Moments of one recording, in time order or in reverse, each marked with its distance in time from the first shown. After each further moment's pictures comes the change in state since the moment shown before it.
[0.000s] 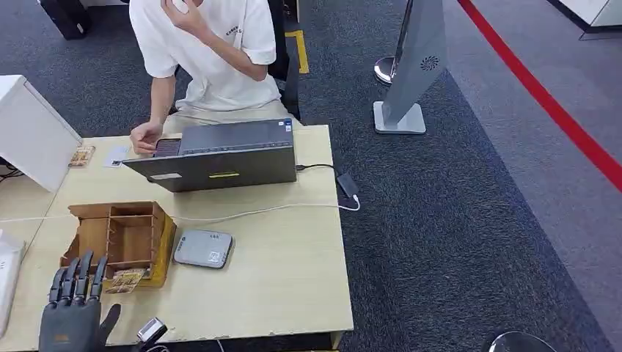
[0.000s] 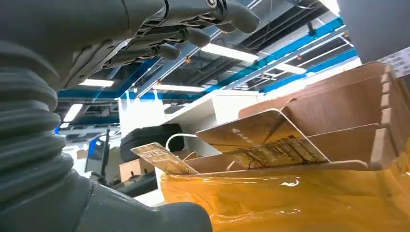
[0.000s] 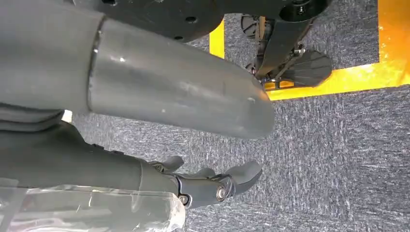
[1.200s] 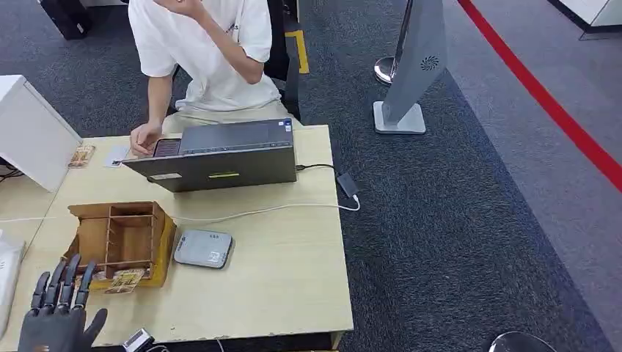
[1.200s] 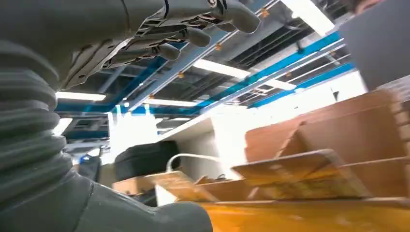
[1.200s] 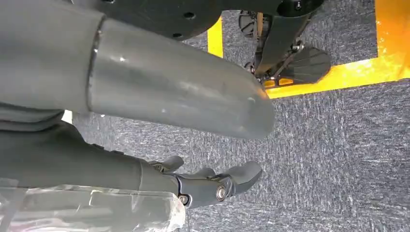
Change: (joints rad) left arm 0.094 0.124 -0.121 -0.105 0.074 0.000 -0.010; right arm 0.001 0.000 -0.002 0.000 -0.022 -0.013 0.004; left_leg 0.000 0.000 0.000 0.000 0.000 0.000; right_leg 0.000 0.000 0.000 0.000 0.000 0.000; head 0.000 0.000
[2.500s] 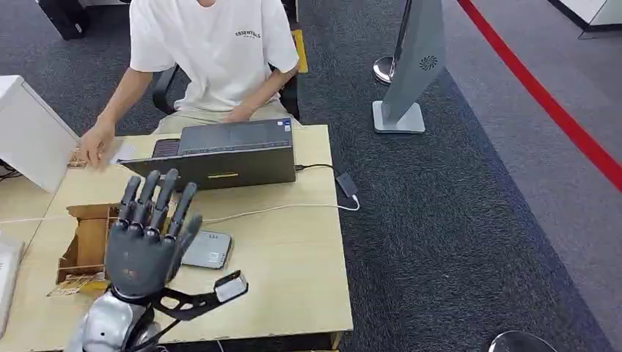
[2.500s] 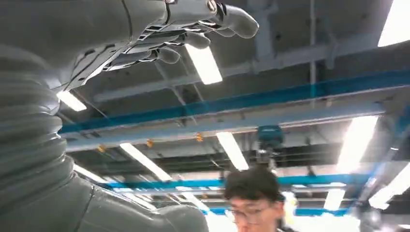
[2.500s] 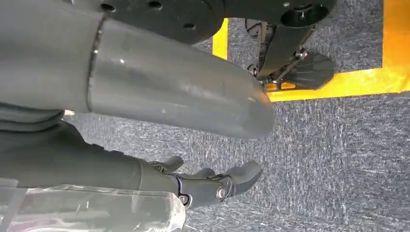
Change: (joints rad) left arm -0.291 0.134 -0.767 -0.291 -0.217 -0.017 0.490; right arm -0.005 0.002 0.055 0.001 -0.009 0.014 0.014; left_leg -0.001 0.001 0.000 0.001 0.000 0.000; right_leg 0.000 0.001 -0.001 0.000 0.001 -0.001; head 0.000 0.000
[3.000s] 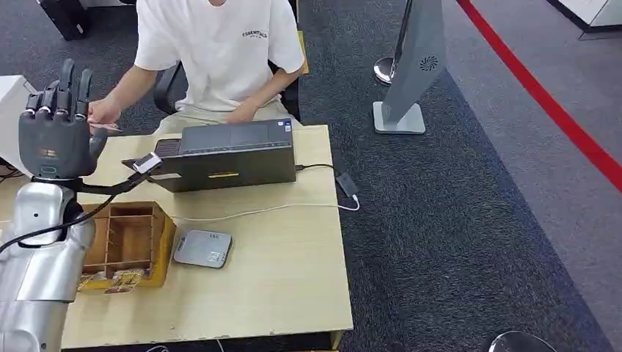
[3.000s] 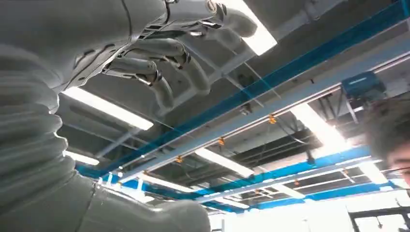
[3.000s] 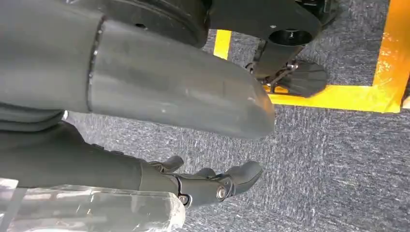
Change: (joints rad) left arm -0.530 0.038 0.338 0.567 0.074 -0.074 -0.051; right arm -0.046 0.000 0.067 0.000 0.091 0.034 0.036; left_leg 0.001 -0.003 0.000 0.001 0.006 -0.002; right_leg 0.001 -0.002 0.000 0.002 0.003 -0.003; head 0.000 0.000
